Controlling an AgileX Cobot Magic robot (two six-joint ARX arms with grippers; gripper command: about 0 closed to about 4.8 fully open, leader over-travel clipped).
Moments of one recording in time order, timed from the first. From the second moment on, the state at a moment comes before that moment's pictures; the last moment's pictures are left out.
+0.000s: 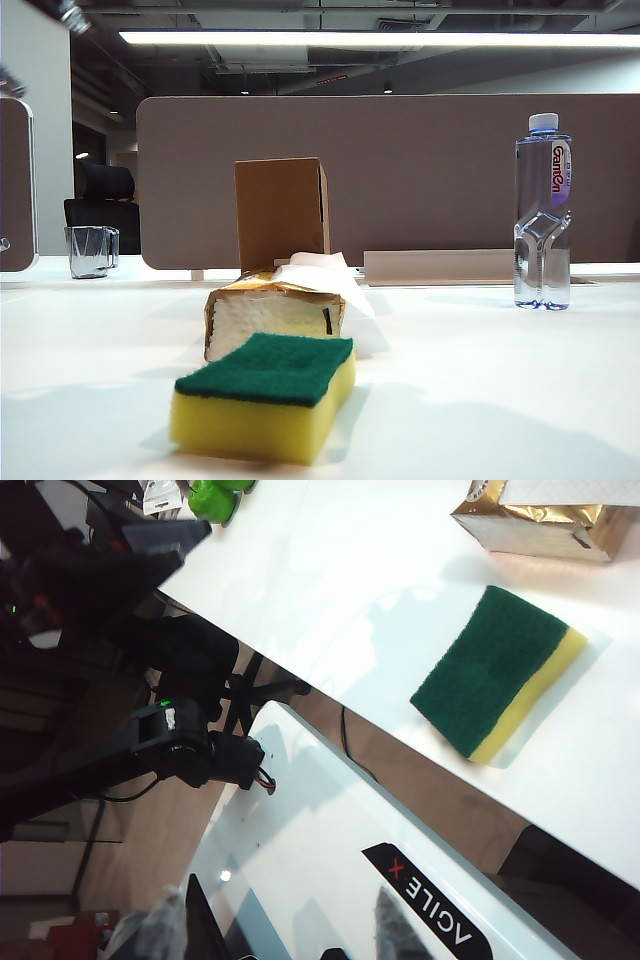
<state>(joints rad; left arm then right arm) -0.44 0.62 0.70 -0.62 0.28 -0.26 0.25 0.71 0.82 -0.93 -0.93 0.33</state>
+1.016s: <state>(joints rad) -0.16 0.60 0.85 -0.93 0.46 -0.08 0.33 0.80 0.82 -0.94 -0.86 0.32</state>
